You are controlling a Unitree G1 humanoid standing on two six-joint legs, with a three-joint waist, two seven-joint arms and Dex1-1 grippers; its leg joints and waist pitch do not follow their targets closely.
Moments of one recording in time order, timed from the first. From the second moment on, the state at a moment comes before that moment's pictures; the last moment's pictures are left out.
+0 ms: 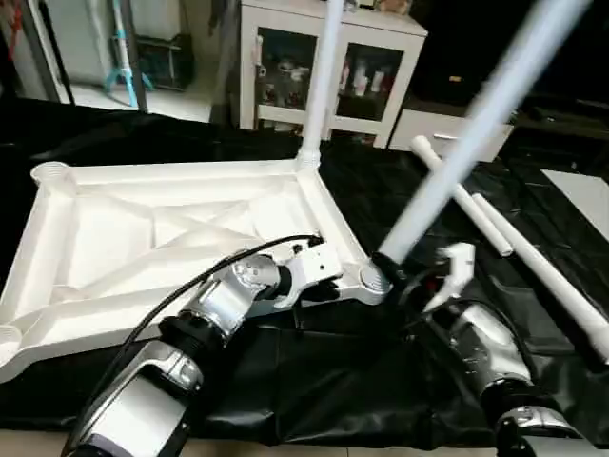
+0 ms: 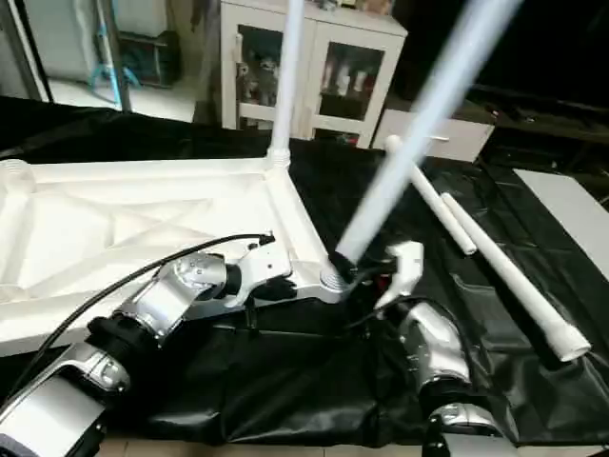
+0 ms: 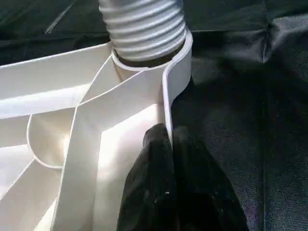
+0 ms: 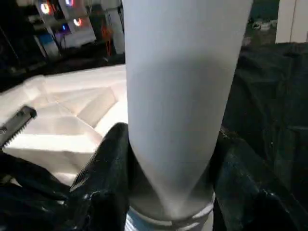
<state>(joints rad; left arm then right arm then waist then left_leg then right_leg) -0.70 0.18 -0.45 0.74 0.17 0.08 -0.88 -0.47 -0.20 -0.20 1.07 0.42 -0.25 0.93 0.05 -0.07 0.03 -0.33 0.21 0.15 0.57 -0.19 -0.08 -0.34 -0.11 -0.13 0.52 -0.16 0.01</state>
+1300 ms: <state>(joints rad) -0.80 0.23 -0.13 0.67 -0.18 0.00 -1.05 -0.42 -0.45 -0.07 0.15 0.54 0.47 0.90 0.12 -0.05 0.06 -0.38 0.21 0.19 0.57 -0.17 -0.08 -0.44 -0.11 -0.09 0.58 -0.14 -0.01</state>
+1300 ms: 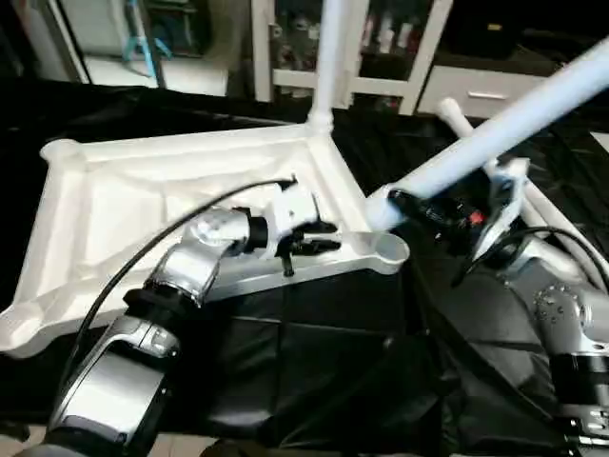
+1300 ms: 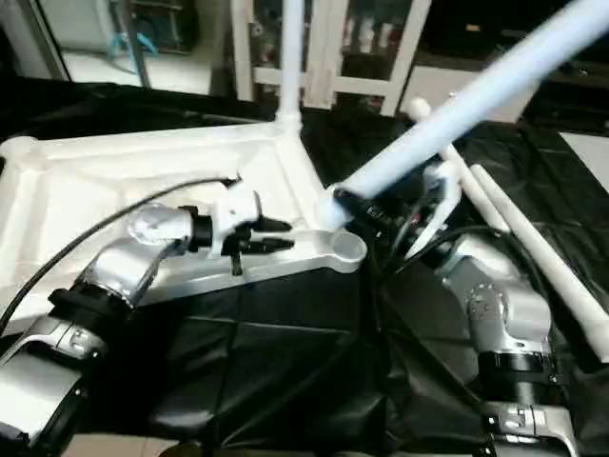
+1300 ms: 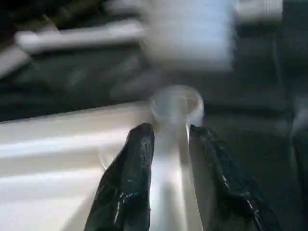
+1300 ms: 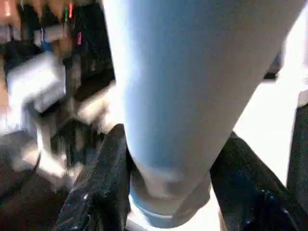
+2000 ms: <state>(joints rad) -0.86 0.05 0.03 0.27 -0.69 0.60 -1.01 -0.44 -0.63 0.20 -0.04 0.42 0.67 1.03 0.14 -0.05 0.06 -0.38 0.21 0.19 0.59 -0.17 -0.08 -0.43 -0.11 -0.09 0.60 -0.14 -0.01</state>
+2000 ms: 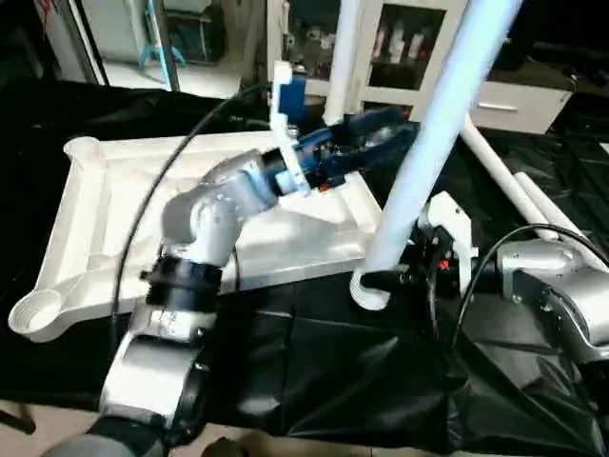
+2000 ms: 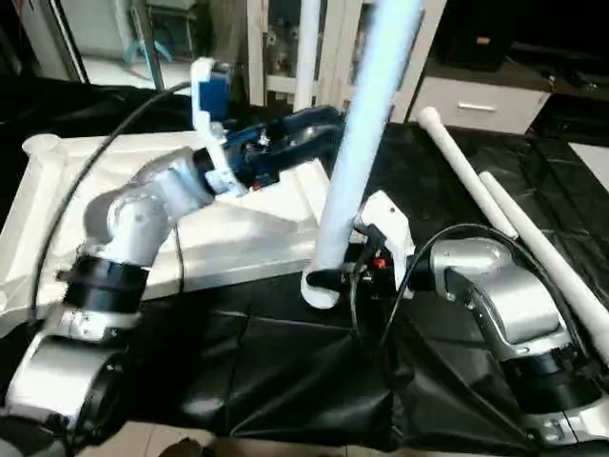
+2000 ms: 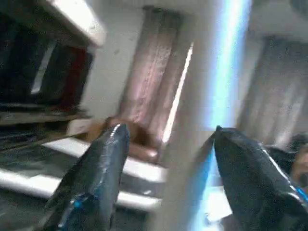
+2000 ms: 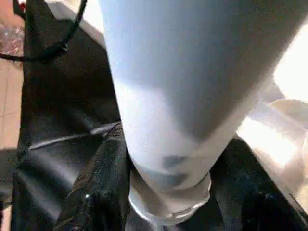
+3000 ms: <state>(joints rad) -0.86 0.07 0.00 0.28 -0.57 0.54 -0.87 -0.51 -0.60 0.24 0.01 0.34 0.67 0.97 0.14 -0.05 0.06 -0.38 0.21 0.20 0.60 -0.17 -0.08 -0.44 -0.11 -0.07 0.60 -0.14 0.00</state>
